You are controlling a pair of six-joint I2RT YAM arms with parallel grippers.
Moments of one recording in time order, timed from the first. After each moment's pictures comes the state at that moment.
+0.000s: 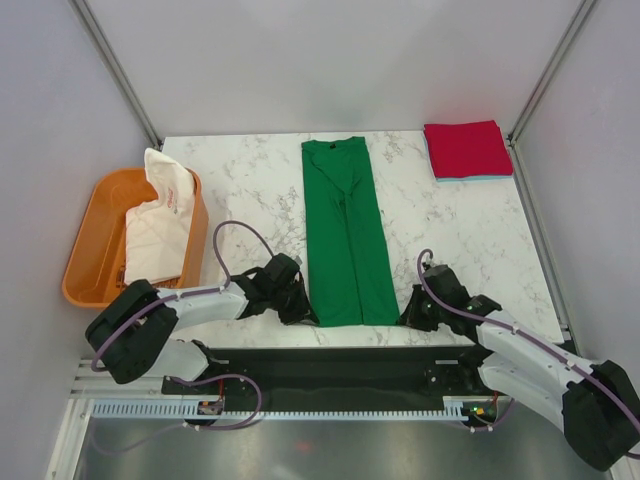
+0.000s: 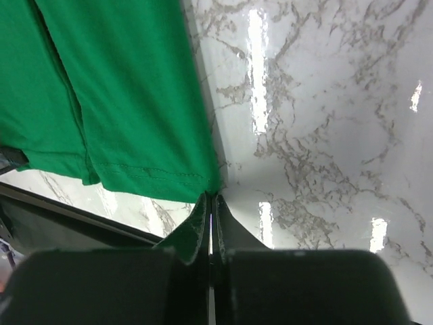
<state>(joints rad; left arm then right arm) -0.79 1.38 0.51 -0.12 0.27 -1.00 0.54 0.88 0.30 -0.40 -0.16 0.80</state>
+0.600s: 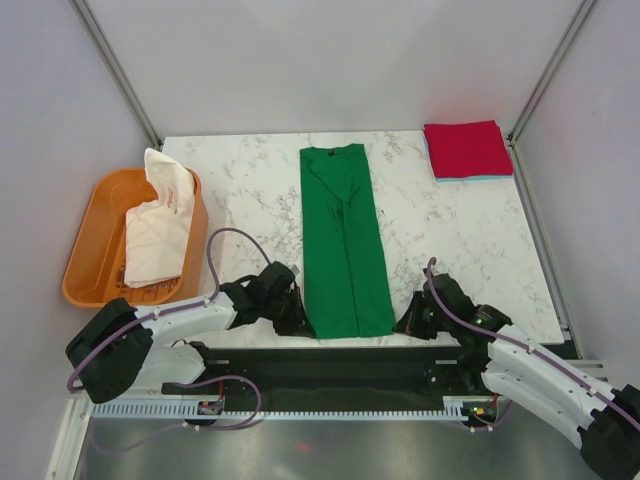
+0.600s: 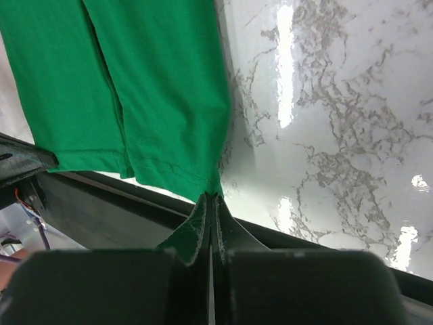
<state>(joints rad) -0.84 1.22 0.46 -0.23 0.30 -1.04 0.64 0.69 0.29 -0.50 -0.17 0.94</state>
